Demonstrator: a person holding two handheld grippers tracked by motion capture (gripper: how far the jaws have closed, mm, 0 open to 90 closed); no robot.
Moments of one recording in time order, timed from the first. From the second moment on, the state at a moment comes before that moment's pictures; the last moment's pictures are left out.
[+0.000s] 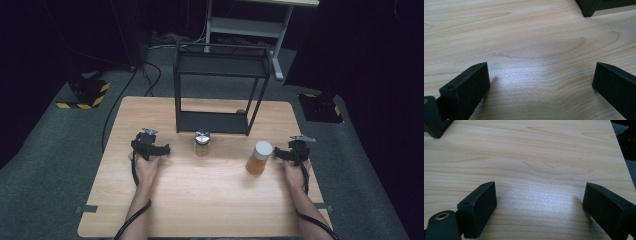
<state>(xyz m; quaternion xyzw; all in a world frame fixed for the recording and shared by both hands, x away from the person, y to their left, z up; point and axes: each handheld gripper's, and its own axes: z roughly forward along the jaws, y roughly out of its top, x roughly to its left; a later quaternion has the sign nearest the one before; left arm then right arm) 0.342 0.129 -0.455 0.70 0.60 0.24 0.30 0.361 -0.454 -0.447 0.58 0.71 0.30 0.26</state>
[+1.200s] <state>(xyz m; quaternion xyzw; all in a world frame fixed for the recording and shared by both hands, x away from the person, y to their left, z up) 0.360 0.071 -0.438 0.81 0.40 0.14 0.40 0.360 -0.454 -0.447 0.58 0.71 0.30 0.26</state>
